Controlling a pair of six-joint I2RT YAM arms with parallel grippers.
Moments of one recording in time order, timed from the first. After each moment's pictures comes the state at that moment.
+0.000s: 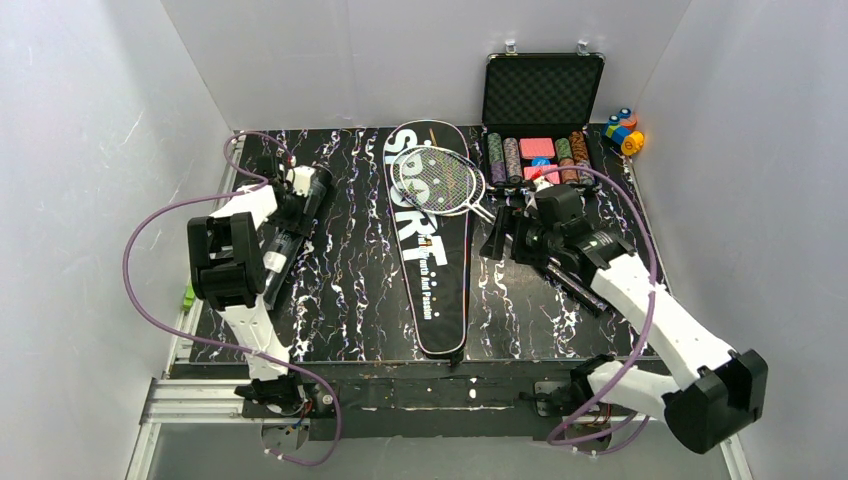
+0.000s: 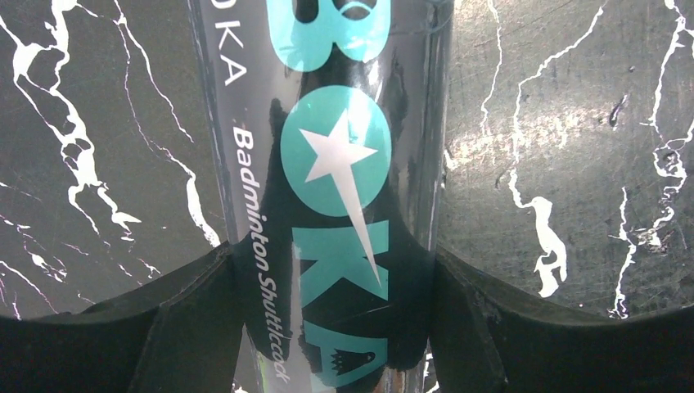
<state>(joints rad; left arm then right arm) 0.10 1.92 1.31 -0.49 0.12 0.42 0.50 1.08 0.98 -0.65 -0.16 0.56</state>
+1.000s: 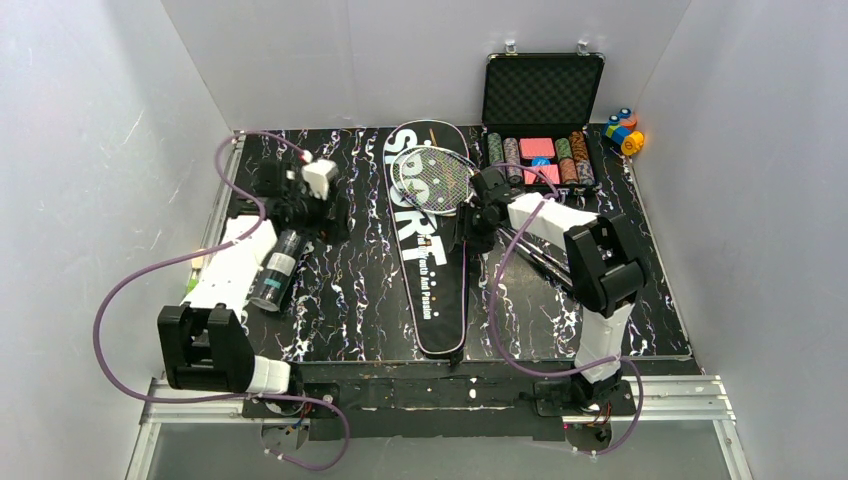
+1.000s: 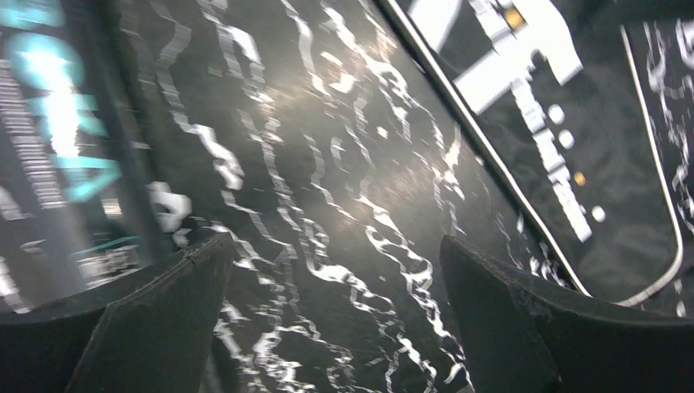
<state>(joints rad) -0.03 1.38 1.18 -0.66 0.41 0.22 0.51 1.89 1.27 -0.48 -0.26 0.58</state>
